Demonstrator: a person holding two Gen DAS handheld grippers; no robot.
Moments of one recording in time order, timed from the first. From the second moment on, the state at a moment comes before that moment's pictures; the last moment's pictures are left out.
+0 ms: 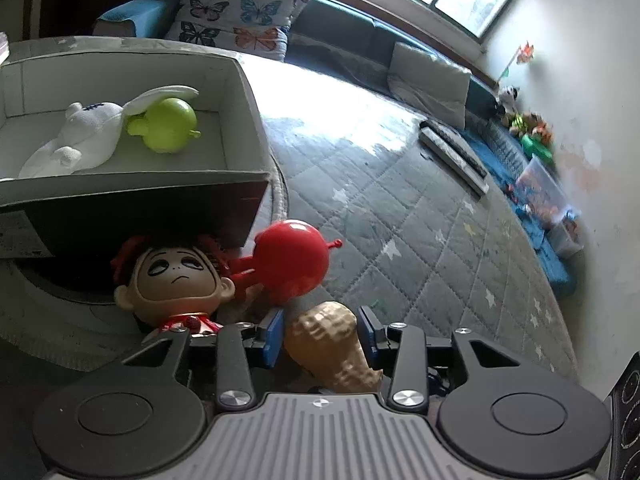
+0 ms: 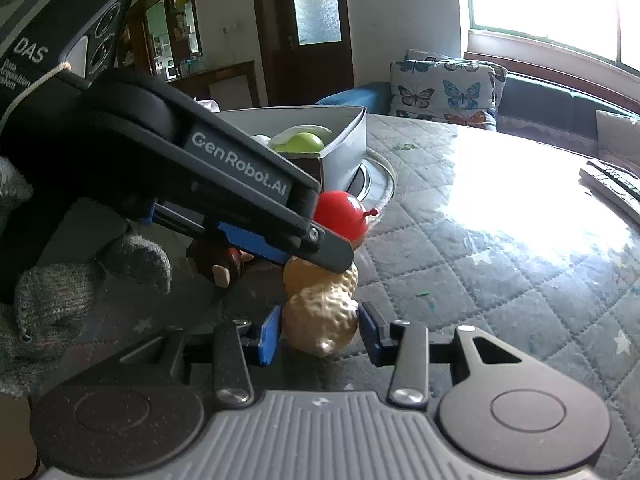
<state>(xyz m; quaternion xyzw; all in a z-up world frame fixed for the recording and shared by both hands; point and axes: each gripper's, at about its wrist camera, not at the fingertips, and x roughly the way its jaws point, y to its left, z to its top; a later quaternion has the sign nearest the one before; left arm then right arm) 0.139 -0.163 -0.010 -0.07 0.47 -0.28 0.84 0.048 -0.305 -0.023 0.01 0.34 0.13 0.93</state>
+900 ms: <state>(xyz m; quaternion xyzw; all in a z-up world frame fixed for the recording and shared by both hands) 0.128 -0.123 0.040 -0.12 0.38 -0.27 0.87 0.053 -0.283 0.030 -0.03 0.28 0.16 0.95</state>
